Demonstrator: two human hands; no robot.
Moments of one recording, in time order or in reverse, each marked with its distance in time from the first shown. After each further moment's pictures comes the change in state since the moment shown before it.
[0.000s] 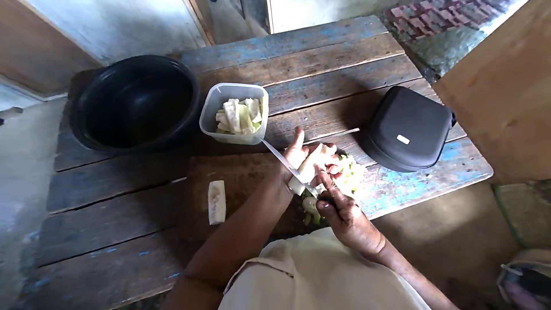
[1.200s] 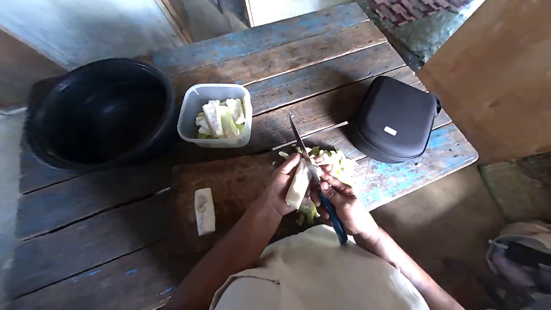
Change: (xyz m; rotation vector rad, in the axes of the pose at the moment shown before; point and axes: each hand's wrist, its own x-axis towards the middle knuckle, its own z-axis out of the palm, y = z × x) left_hand -0.018 -0.033 -0.027 0.016 -0.012 0.037; right_hand 0.006 0.014 -0.010 0.890 0.109 0.445
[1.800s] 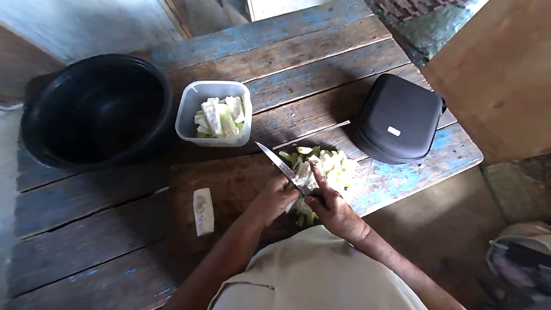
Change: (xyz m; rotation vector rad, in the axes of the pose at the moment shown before) left_hand -0.035 0.009 0.008 0.928 0.381 0.009; right_hand 0.011 0.010 0.002 -0.876 -0.020 -0.044
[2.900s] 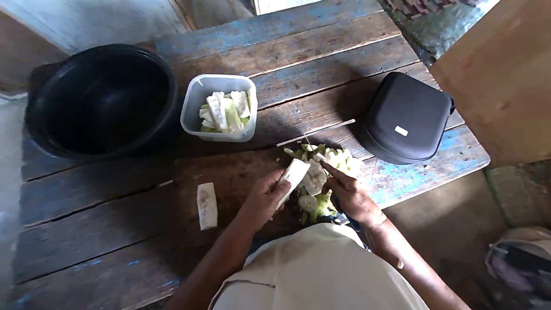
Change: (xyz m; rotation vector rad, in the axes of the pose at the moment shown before) left_hand -0.018 -0.014 -0.020 0.017 0.117 0.111; right_hand 0.010 0.002 -0.027 0.268 0.031 0.205
